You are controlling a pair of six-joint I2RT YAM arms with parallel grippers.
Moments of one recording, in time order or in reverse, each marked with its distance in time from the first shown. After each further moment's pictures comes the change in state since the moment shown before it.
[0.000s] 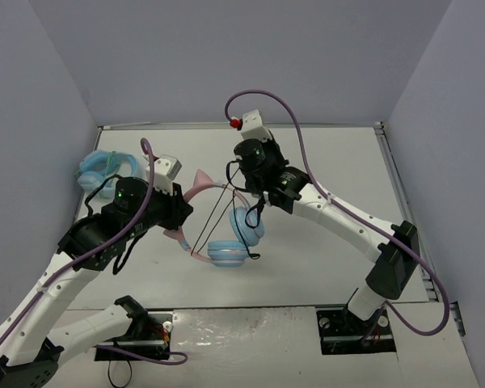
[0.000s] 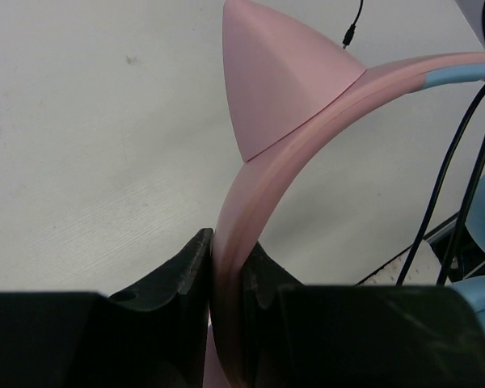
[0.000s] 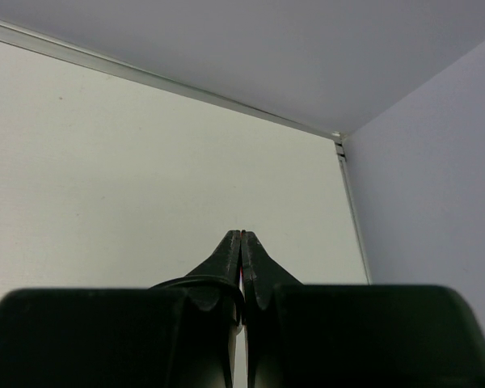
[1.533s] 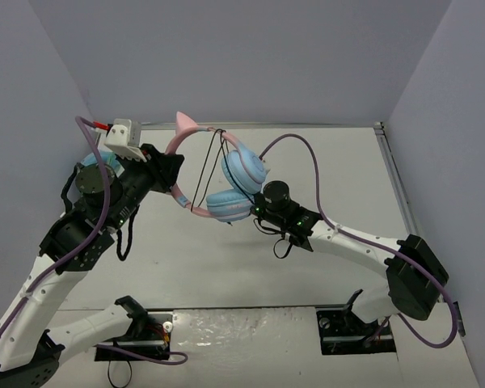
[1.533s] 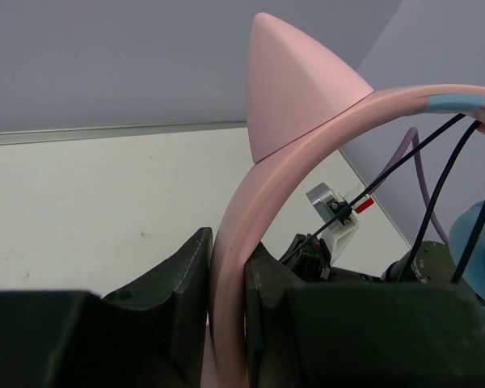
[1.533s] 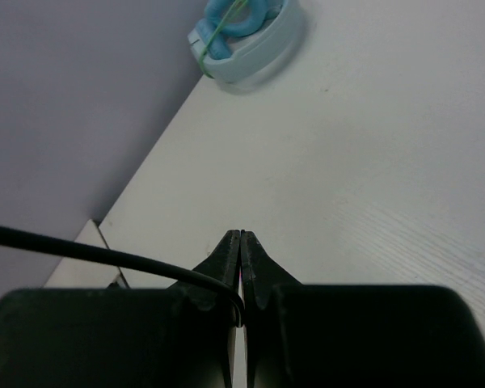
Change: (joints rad) left arm -0.001 0.018 0.166 0.319 -0.193 -0.058; right arm -0.020 -0.206 -0.661 0.681 -1.137 0.765
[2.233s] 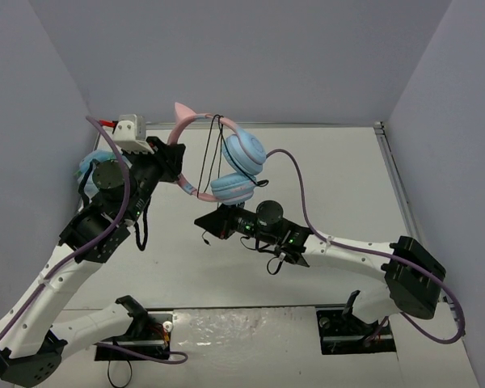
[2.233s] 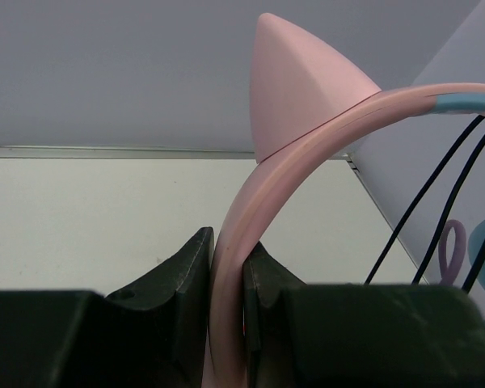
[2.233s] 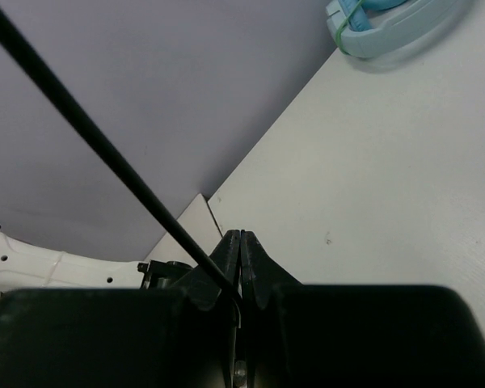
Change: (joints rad) left arm 0.000 0.050 -0.079 0.182 -0.137 0.005; right arm 0.176 -0.001 -0.075 0.238 -0.040 0.156
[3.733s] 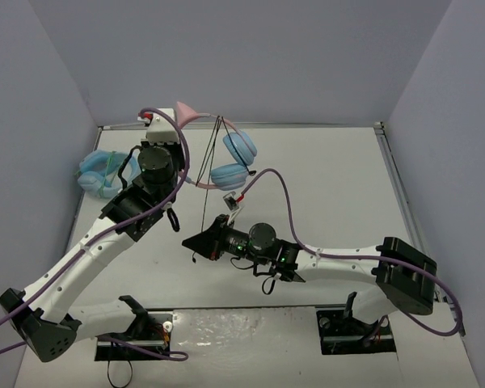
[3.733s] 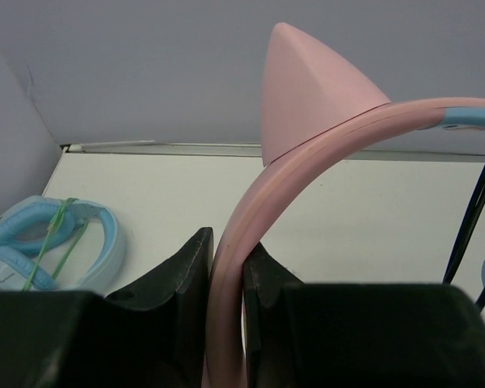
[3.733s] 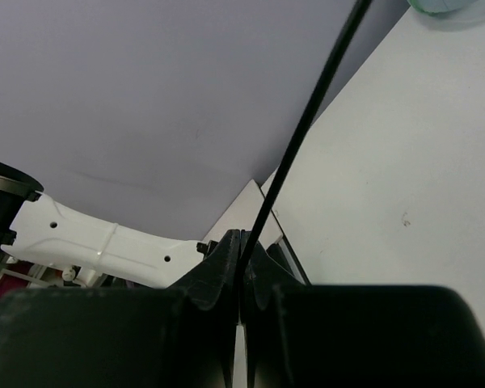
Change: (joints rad) left arm -0.006 0.188 -0.032 0.128 -0.356 0.265; right arm 0.155 0.041 -0.062 0.163 0.090 0.114
